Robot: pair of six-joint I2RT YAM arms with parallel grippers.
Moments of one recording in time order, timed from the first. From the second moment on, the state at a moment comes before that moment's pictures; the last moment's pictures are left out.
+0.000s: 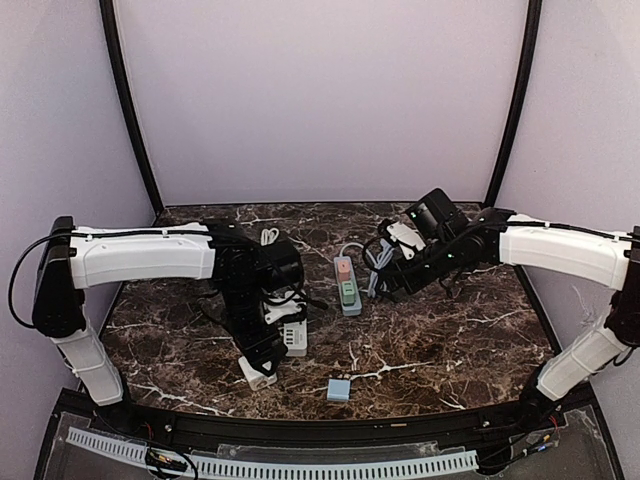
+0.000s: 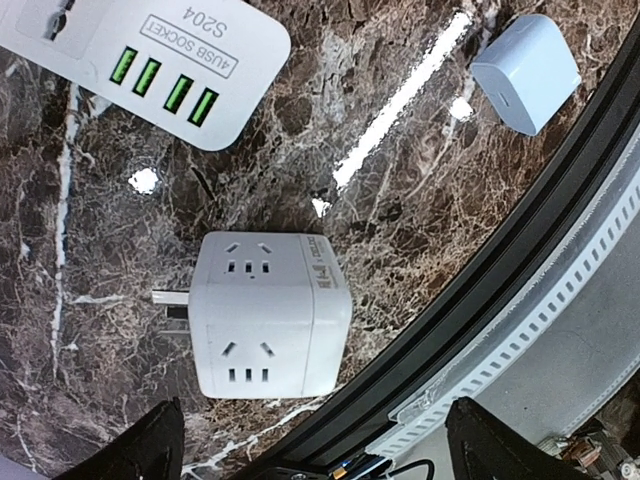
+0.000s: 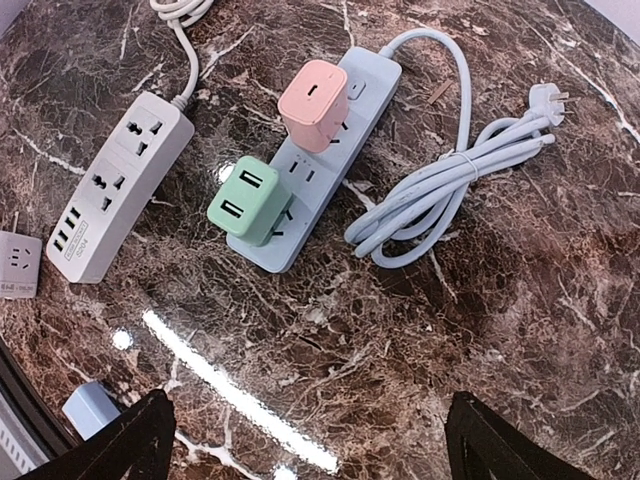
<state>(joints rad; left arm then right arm) -1.01 1.73 1.41 -1.28 0.16 -0.11 0.77 1.45 1.12 -0.64 -0.02 0.14</state>
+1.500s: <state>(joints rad) -0.77 1.86 1.52 -1.23 0.13 -0.84 0.77 1.44 1.14 -0.62 -0.07 0.06</state>
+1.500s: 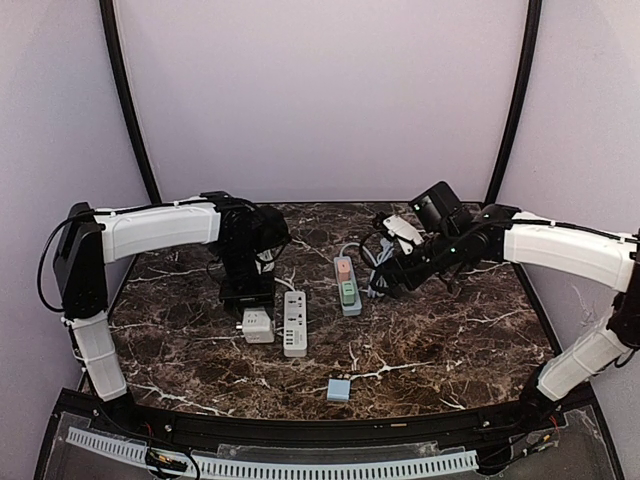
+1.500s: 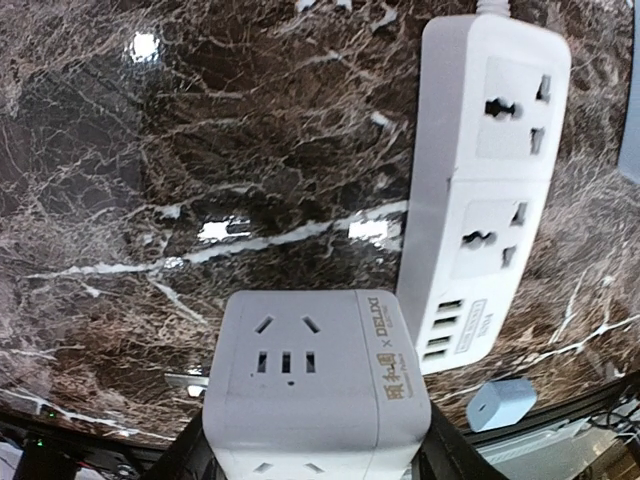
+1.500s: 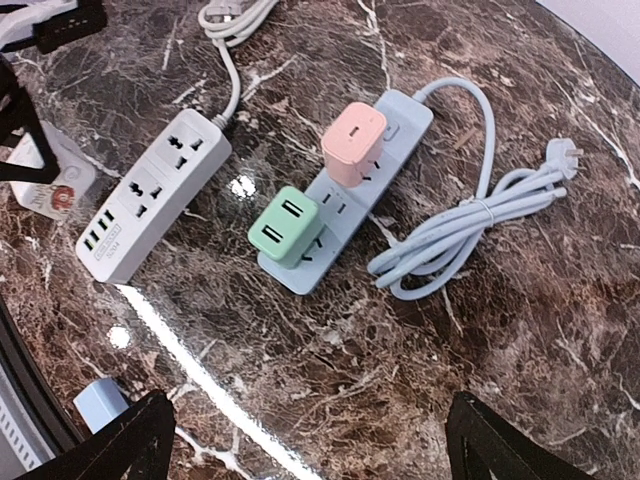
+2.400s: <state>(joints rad) -0.69 1.86 1.60 -0.86 0.28 -0.84 0.80 1.43 1.18 -0.44 -0.36 0.07</state>
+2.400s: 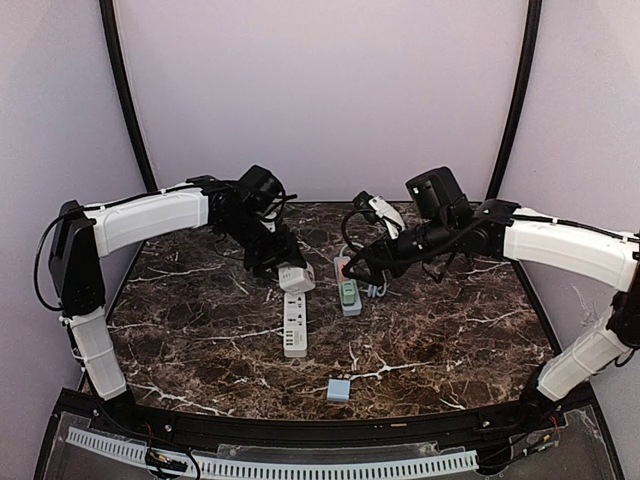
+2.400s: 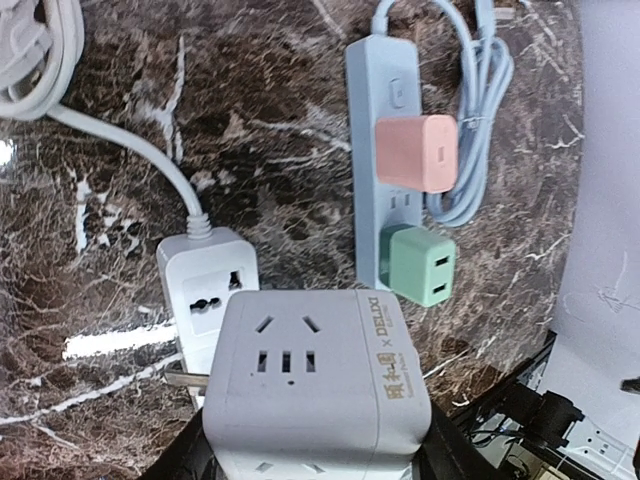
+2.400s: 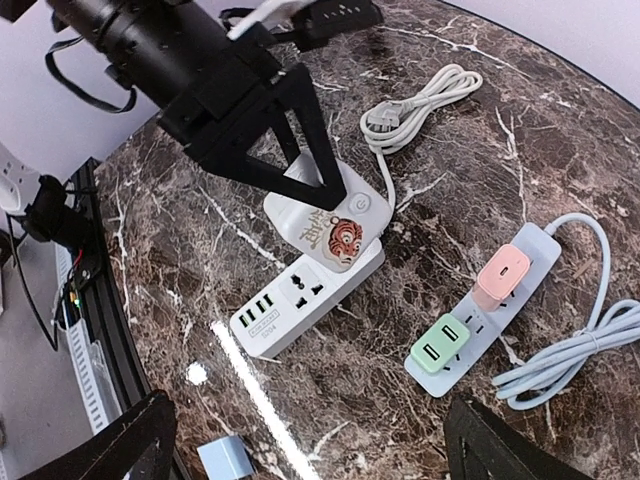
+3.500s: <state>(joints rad) -0.58 1.78 1.53 -0.20 0.48 -0.97 0.77 1.87 1.82 -0.68 -0.21 0.73</state>
